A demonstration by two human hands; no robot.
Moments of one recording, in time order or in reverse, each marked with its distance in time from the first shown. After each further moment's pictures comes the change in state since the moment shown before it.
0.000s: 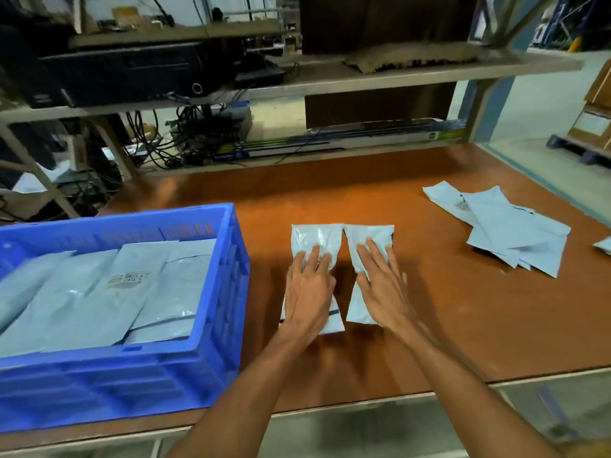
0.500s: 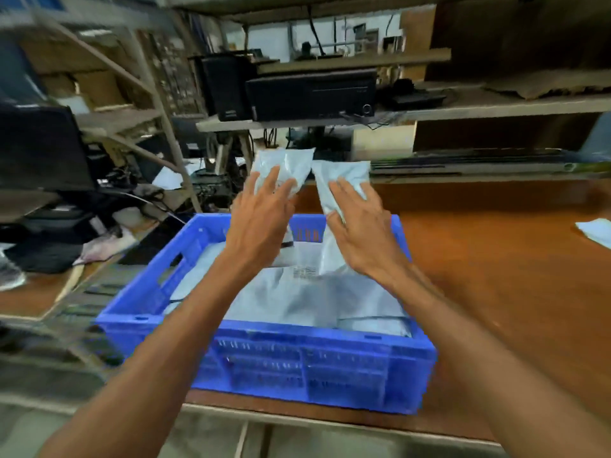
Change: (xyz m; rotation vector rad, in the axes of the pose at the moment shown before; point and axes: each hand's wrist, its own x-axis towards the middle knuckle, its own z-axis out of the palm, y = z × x) left_hand -0.035 -0.313 -0.278 0.372 0.250 -0.022; right_hand 0.035 -0.383 0.028 0.152 0.186 -0.455
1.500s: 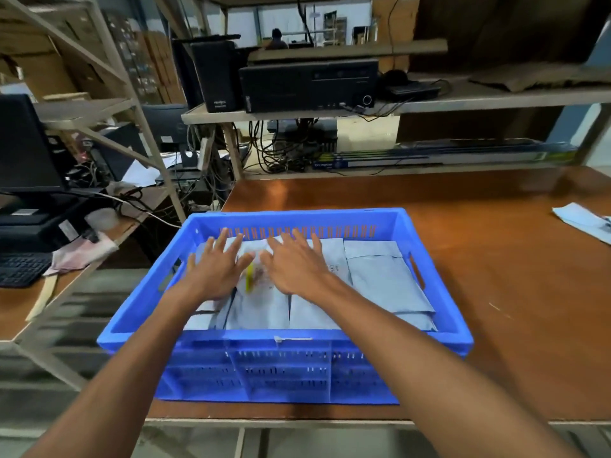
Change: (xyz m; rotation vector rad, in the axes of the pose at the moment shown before) left_hand -0.057 -0.101 0.051 -0.086 -0.582 -0.192; right_hand 0.015 -0.074 0.123 -0.255 -0.454 0.115
